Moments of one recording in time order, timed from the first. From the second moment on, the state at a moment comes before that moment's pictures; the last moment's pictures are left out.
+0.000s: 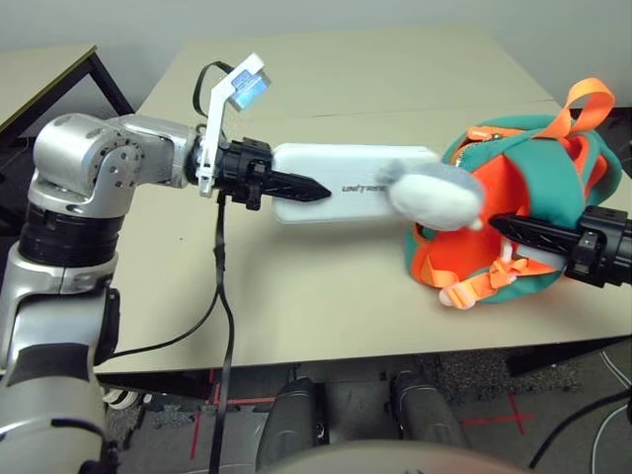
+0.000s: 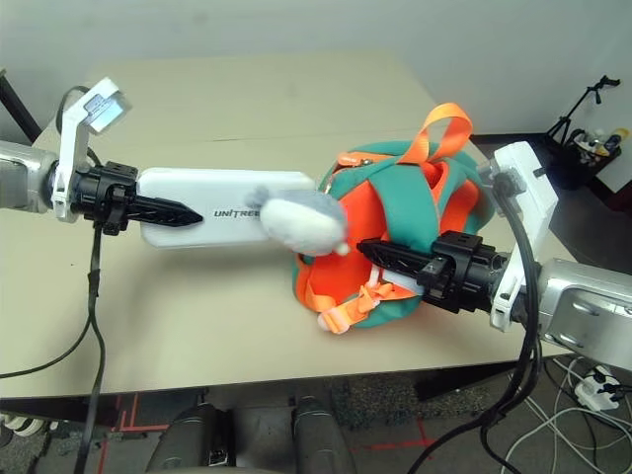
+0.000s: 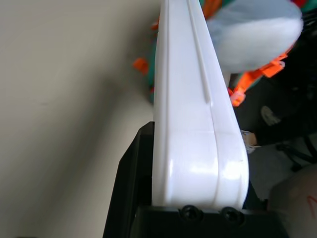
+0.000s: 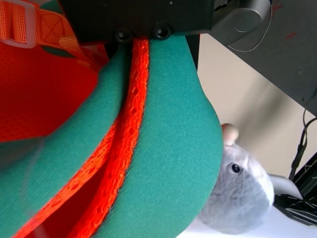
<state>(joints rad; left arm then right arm) -0.94 0.89 -0.15 -0.01 -0.73 1.21 -1.16 0.01 -1.23 -0.49 -0.56 1.79 0.94 0.16</state>
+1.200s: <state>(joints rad) -1.20 0.67 -0.41 0.30 -0.49 0.99 -1.38 -0.05 -1.18 -0.45 -0.57 1.75 0.93 0.15</state>
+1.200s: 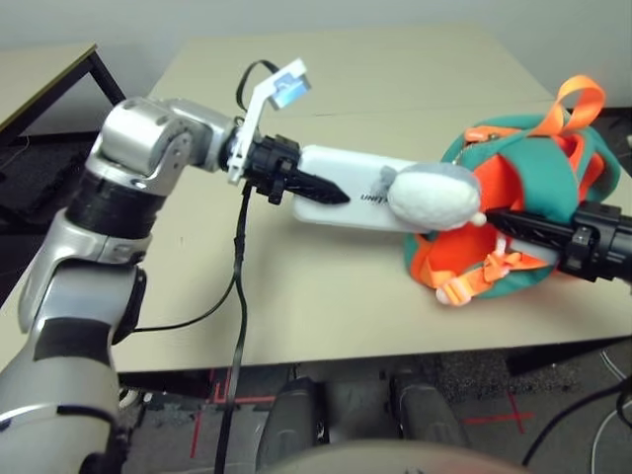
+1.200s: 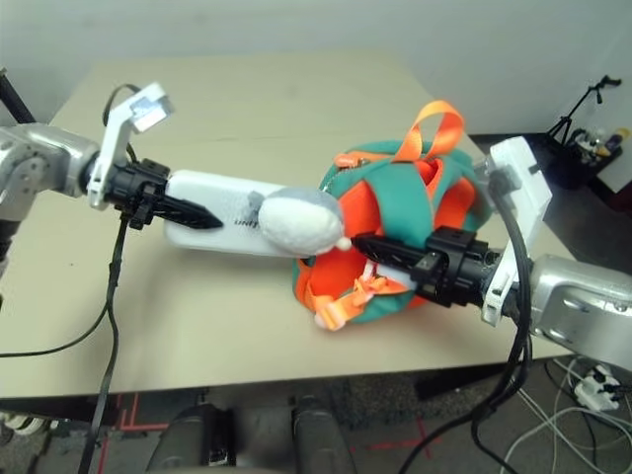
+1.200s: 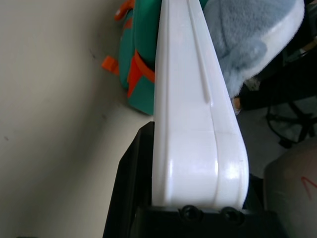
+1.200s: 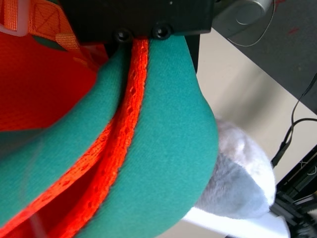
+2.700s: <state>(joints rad) -1.46 0.52 -0.60 0.53 -0.36 0.85 -1.60 -0.17 -1.11 -0.32 -0.60 1.71 0.93 0.14</state>
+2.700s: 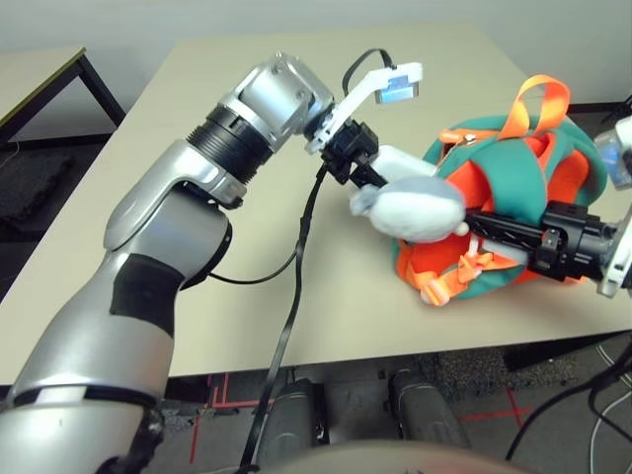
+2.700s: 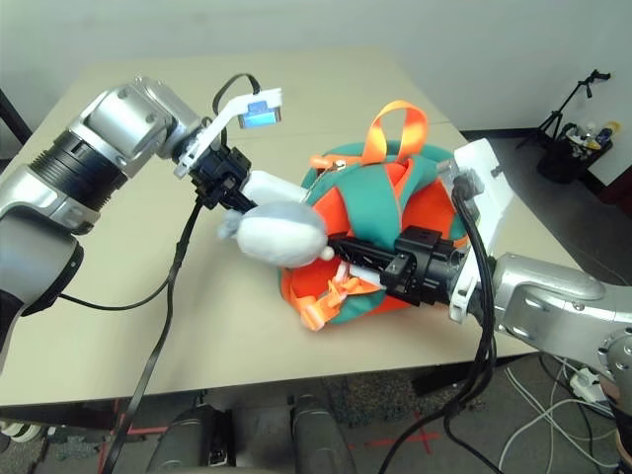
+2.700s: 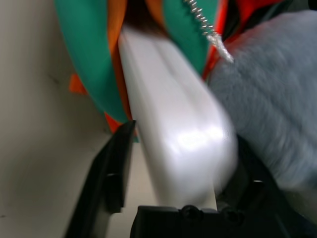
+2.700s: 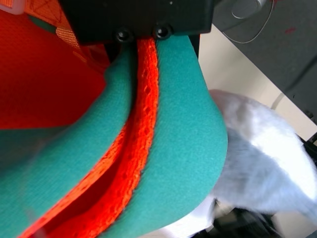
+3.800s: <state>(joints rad) -1.39 0.46 -0.37 0.54 -0.32 0.90 -1.48 -0.21 -1.10 -0.29 -0.57 1.67 0.93 0.16</state>
